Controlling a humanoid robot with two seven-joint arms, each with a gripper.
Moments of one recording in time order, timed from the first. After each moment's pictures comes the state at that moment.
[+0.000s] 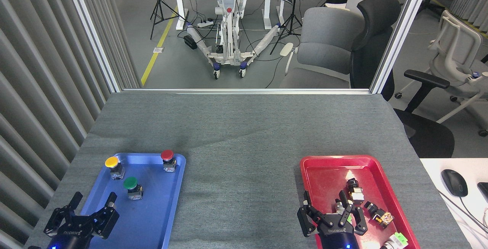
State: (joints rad) left arm 0.08 0.27 0.20 -1.43 -1.17 -0.33 0.16; right arm 0.10 0.01 0.14 -1.55 1.42 0.07 -0.13
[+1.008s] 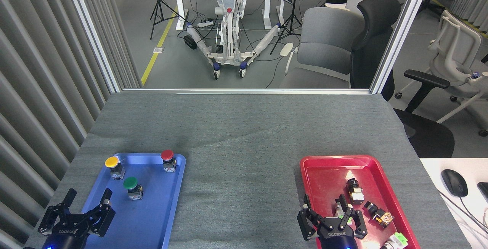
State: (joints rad) left arm 0.09 0.27 0.22 -1.47 -1.18 -0.32 0.21; right arm 0.12 0.02 0.14 -1.54 1.42 0.07 -0.13
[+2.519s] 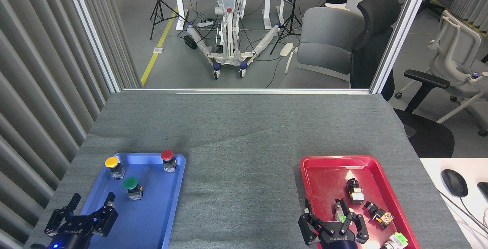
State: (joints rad) left arm 0.02 0.28 0.19 -1.29 -1.19 -0.32 0.19; right arm 0.14 0.01 0.14 -1.55 1.42 0.07 -0.13
